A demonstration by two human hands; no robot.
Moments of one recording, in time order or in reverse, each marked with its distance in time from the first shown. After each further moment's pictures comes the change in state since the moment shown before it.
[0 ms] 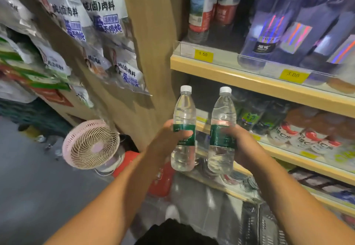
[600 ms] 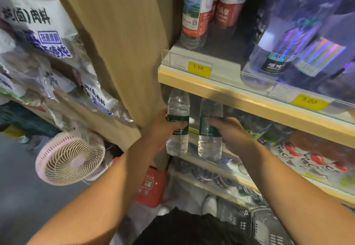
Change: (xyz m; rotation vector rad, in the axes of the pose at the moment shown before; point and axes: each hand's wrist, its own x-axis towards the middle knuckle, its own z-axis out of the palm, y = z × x) left_hand 0.121 0.023 -0.004 0.021 0.160 -0.054; right_hand 0.101 -0.048 0.007 -0.339 0.124 0.034
